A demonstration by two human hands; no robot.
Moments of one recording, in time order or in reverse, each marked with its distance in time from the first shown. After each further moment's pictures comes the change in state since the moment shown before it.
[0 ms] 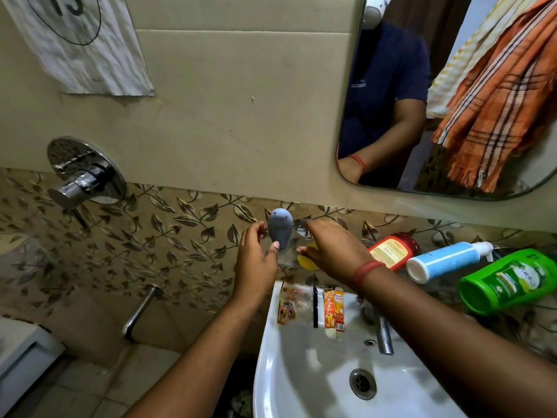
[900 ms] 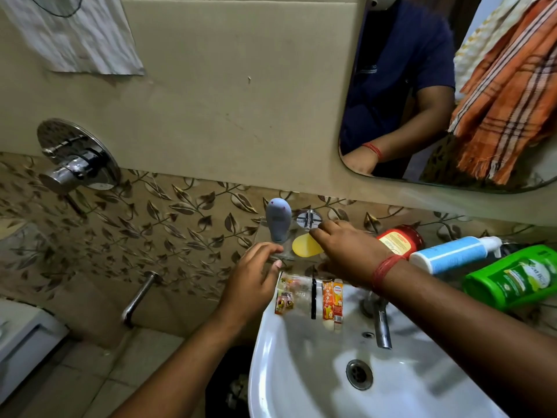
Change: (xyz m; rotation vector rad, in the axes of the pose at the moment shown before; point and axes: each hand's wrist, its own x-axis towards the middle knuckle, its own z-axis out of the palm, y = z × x) left_hand -0.029 -0.024 -0.015 0.269 -0.195 0.334; right_hand -0.015 0.030 0.001 -0.330 -0.163 -0.191
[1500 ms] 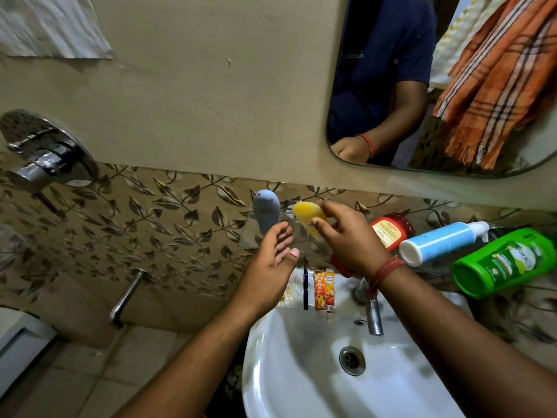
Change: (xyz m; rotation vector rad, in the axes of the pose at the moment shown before) left_hand 0.010 0.059 0.009 -0.525 -0.196 -0.389; right_hand -0.007 -0.001 -0.005 0.789 0.312 0.329
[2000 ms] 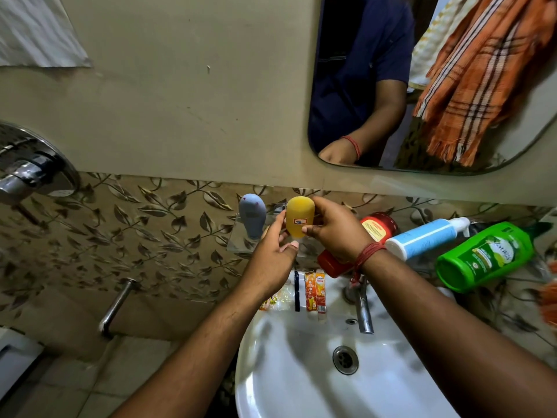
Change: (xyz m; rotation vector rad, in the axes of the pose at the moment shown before) left_hand 0.024 0.022 0.022 0.103 -0.040 -0.043; right_hand 0.014 0.005 -0.009 0.056 -0.097 0.146
